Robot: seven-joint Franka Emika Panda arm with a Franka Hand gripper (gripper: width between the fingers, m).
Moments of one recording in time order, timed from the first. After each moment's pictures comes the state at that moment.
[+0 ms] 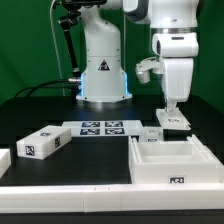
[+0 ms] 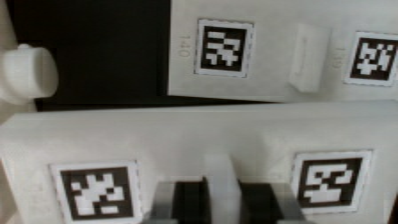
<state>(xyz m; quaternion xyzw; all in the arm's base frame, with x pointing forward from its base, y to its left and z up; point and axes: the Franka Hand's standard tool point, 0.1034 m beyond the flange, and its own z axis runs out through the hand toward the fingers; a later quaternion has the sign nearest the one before) 0.430 0.118 0.073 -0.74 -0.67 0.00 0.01</state>
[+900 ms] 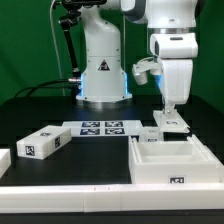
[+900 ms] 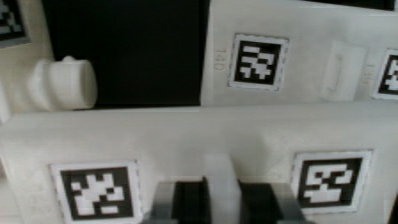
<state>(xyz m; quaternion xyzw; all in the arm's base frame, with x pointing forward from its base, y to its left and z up) 0.446 0.110 0.073 -0.73 -0.68 0.00 0.01</state>
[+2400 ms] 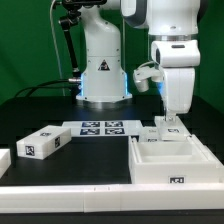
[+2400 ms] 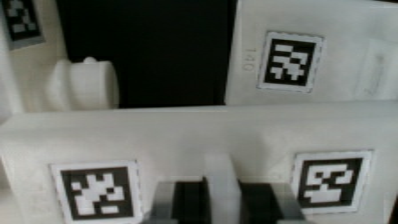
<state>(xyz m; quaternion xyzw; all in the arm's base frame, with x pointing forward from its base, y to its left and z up) 0.459 0.110 0.062 -0.73 -0.68 0.01 0.02</state>
